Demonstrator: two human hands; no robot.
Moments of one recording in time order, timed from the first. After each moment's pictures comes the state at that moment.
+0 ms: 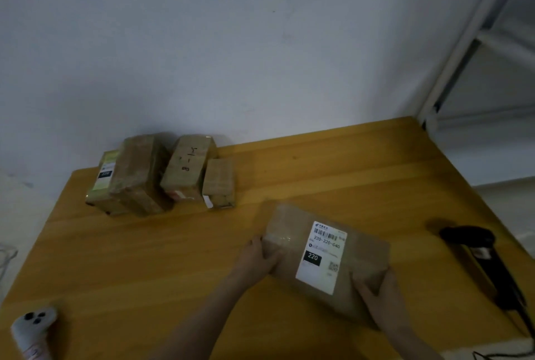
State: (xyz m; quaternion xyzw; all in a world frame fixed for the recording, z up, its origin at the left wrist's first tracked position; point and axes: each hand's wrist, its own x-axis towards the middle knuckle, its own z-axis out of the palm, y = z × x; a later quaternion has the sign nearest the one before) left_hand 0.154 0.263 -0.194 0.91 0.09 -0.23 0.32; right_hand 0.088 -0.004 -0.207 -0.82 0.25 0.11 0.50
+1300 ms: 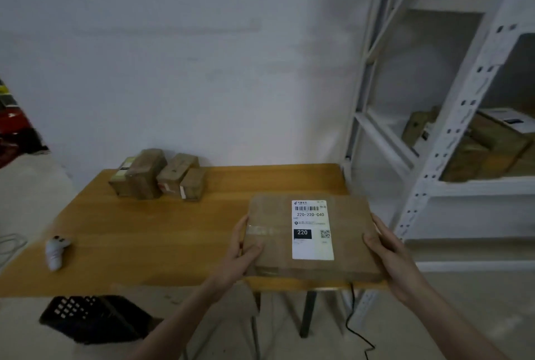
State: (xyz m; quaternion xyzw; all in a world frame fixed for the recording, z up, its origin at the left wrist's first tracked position) left_hand -0.092 0.031 -0.011 0.73 0.05 -0.05 0.68; right_hand -0.052 -0.280 0.005 -0.66 0.04 0.06 0.75
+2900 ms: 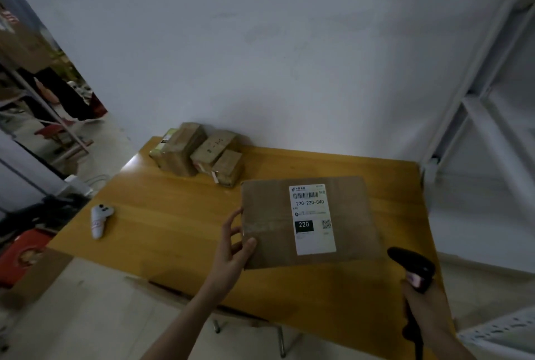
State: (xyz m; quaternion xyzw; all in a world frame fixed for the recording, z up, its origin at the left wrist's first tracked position) left_hand 0.010 0.062 -0.039 0.75 0.15 0.10 0.64; right_hand 0.109 -0.255 -0.075 -0.83 0.22 0.16 0.48
